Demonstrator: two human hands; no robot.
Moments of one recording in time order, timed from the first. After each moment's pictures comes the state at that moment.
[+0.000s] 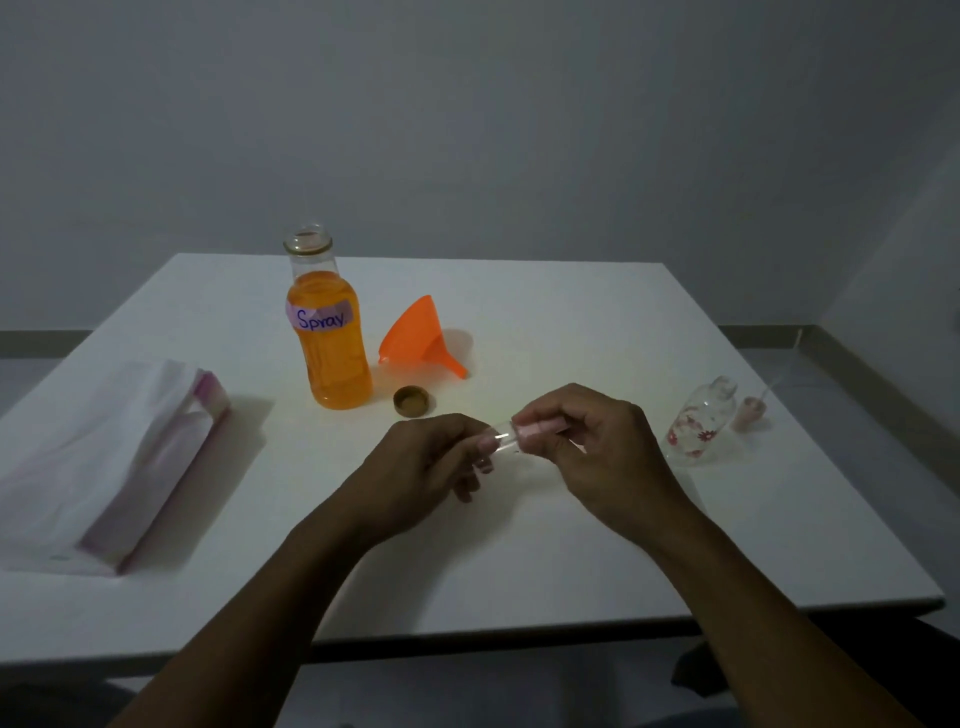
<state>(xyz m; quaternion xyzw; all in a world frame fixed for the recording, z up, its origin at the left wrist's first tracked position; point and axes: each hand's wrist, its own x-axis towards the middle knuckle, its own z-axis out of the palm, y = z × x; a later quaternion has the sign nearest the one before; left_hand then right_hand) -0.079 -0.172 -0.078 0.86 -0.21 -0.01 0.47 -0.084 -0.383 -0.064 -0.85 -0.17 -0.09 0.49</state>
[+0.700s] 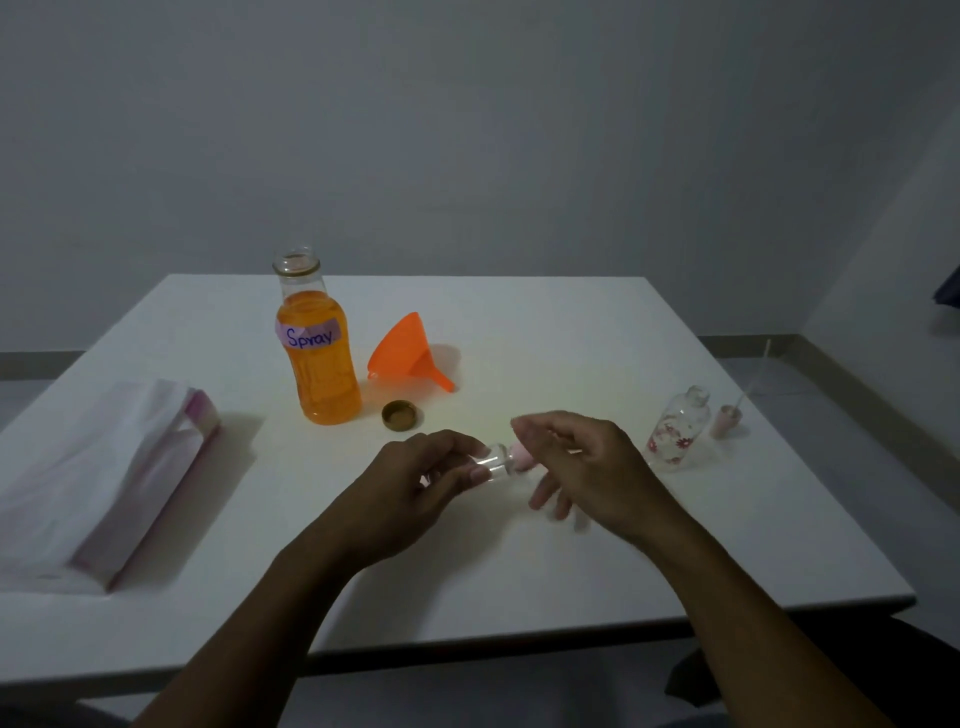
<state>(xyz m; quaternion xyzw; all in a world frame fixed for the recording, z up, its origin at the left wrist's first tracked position) -0.088 -0.171 -0.077 0.88 -0.22 0.00 0.43 -0.092 -0.392 -0.057 -0.83 -0.08 0.04 0.55</state>
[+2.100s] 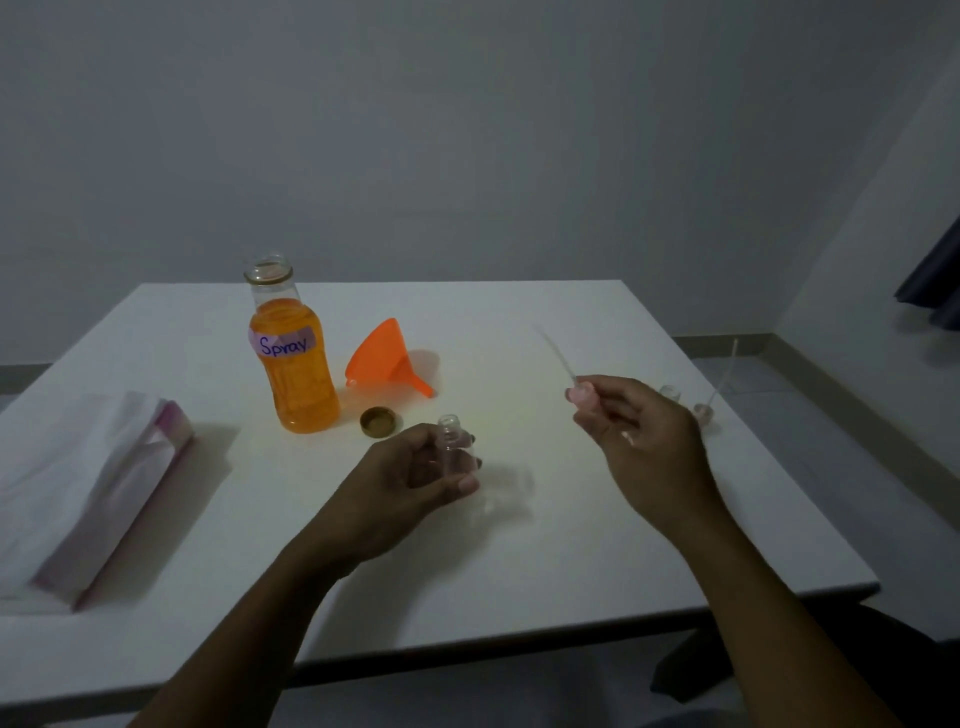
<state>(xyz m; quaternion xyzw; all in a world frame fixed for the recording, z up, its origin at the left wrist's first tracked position) -0.087 -0.181 -0.076 0.79 -0.17 -0.08 0.58 -0.087 -0.441 -0.058 -0.82 -0.04 -0.19 0.54</state>
